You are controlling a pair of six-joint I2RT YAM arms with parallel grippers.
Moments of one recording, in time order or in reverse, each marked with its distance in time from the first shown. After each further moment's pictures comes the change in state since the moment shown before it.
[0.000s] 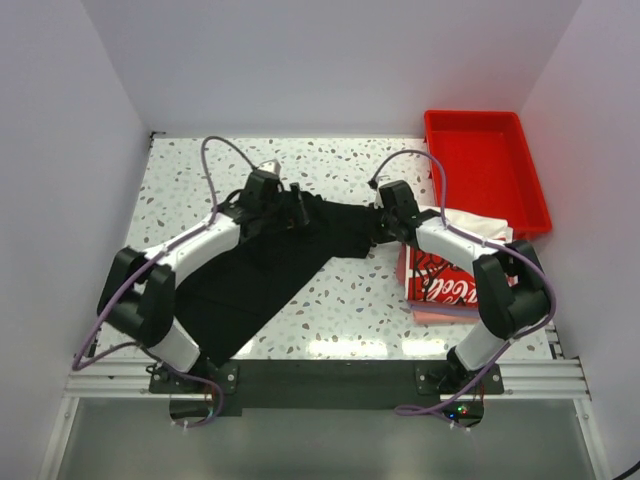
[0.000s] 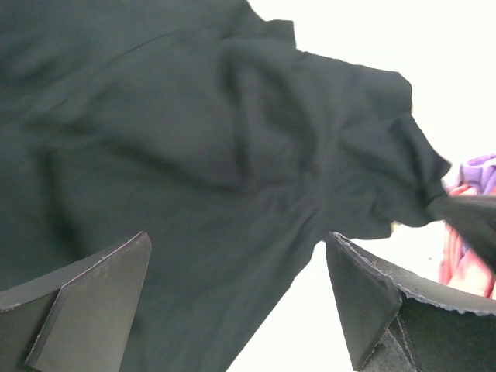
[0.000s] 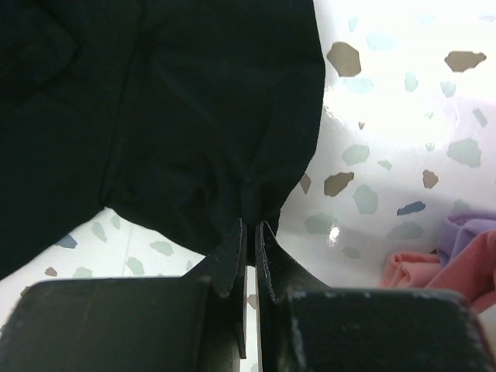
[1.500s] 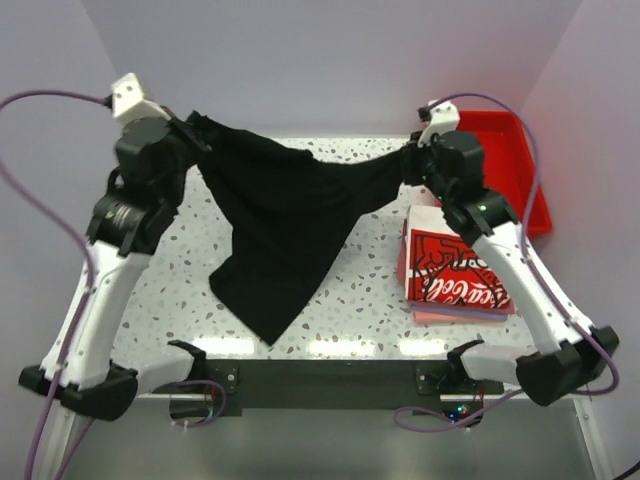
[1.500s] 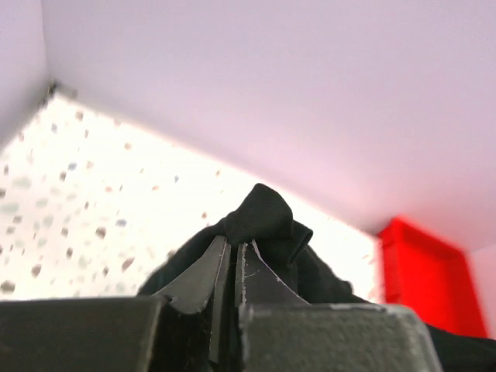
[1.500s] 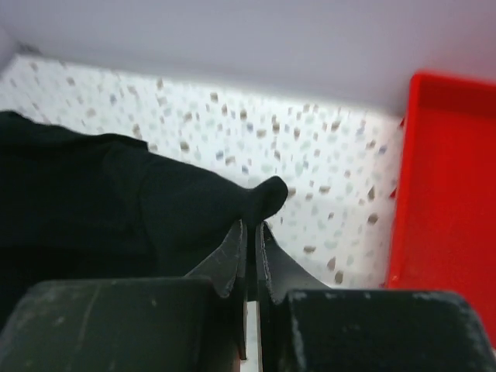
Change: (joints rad) left arm 0.093 -0.333 0.563 -0.340 -0.459 0.048; right arm -0.036 -0.361 0.314 -0.151 0.141 -0.106
